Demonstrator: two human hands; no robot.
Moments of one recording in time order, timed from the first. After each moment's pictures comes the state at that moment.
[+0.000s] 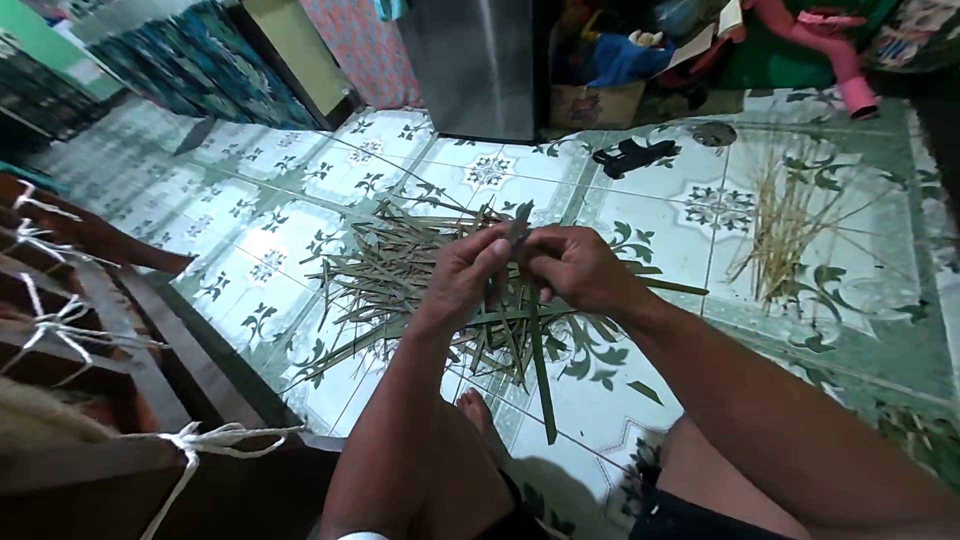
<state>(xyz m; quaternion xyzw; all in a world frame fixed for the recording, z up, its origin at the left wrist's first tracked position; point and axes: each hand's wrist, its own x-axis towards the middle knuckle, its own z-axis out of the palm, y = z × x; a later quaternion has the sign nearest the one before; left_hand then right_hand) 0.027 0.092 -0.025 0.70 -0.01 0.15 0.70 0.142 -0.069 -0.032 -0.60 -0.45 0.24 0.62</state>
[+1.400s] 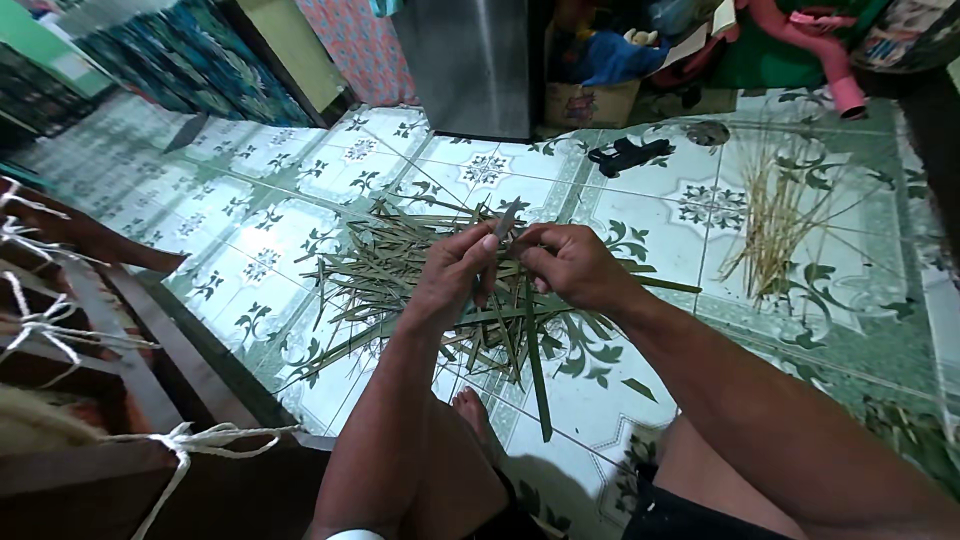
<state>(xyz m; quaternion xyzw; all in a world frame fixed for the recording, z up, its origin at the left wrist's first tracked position) 0.025 0.097 -0.022 0.69 0.03 0.13 0.71 0.145 -0.068 -0.037 -0.62 -0.46 0.19 0.61</state>
